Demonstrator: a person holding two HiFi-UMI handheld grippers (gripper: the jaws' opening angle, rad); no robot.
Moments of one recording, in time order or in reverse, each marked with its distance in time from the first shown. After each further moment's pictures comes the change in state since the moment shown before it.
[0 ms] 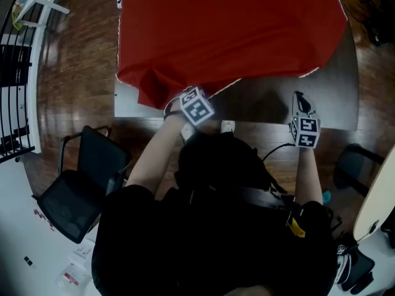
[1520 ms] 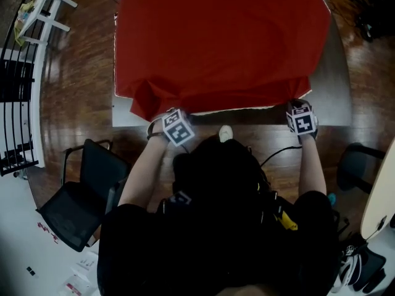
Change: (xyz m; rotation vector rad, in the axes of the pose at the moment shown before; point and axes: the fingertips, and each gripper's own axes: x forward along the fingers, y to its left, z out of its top) left arm -0.039 -0.023 -0.049 0.110 0.118 0.047; right arm 0.016 -0.027 -0.081 -0.071 0.424 0.081
